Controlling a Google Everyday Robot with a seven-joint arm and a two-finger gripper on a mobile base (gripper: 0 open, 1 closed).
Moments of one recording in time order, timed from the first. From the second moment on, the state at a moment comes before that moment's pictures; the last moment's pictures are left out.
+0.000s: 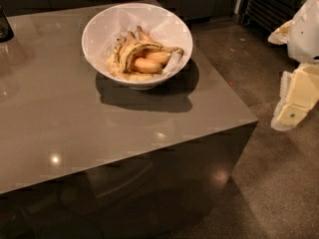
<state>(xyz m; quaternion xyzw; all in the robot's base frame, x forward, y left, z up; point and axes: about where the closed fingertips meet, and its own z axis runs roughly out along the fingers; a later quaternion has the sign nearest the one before) 0.438 -0.217 0.976 -0.60 0.78 -0.03 0.16</state>
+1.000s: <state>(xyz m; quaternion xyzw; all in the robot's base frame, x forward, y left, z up) 0.481 -0.178 0.988 -0.65 0.75 -0.03 0.12</state>
